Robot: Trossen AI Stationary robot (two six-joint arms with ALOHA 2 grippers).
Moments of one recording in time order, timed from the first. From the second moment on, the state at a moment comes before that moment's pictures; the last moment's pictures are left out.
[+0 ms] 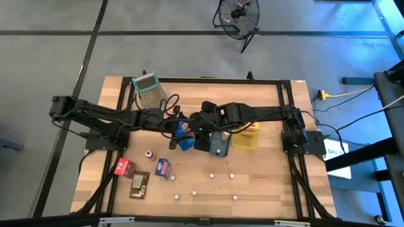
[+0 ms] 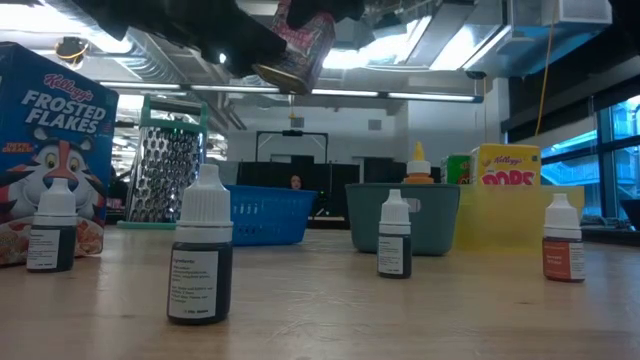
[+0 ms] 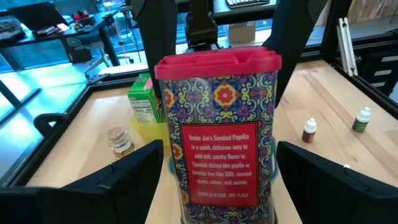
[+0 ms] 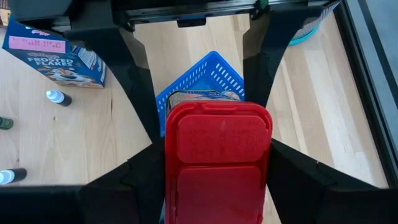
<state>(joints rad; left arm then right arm) -0.02 1.19 0.64 0.27 -0.05 0.12 0.15 2.06 2.21 -1.19 0.27 0.19</state>
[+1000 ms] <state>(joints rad) -0.02 1.19 0.64 0.27 -0.05 0.11 0.15 2.06 2.21 -1.19 0.27 0.19</state>
